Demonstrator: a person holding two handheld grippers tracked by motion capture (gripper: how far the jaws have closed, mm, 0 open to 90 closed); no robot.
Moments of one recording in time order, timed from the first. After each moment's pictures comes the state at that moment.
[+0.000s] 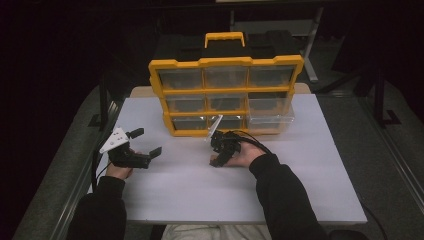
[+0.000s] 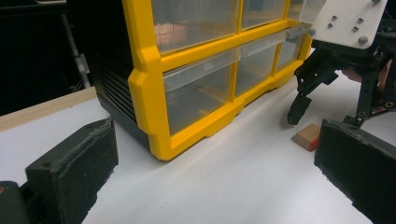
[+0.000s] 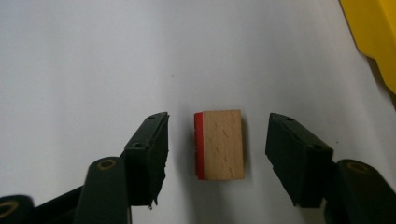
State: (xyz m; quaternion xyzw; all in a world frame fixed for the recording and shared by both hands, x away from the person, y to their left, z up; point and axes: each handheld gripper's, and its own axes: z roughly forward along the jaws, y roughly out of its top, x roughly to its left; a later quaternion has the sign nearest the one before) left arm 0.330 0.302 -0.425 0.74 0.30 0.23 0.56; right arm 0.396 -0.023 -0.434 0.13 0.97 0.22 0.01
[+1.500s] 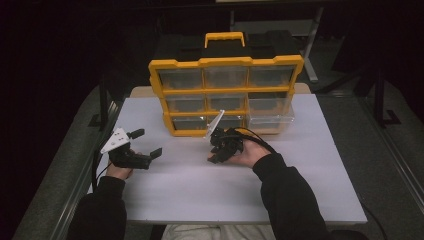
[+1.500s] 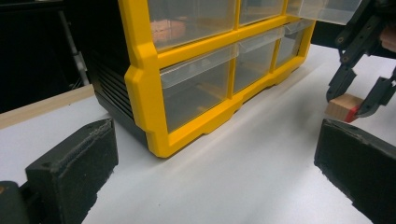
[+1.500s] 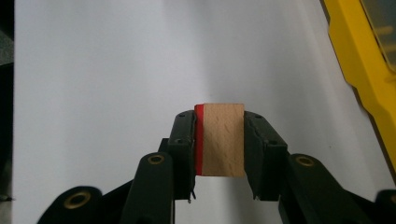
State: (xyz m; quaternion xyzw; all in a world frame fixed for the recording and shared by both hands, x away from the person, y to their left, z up) left arm 0.329 0.300 -0.425 0.74 0.29 0.22 0.56; right arm 0.371 -0.024 -0.389 0.12 0.96 0.24 0.01
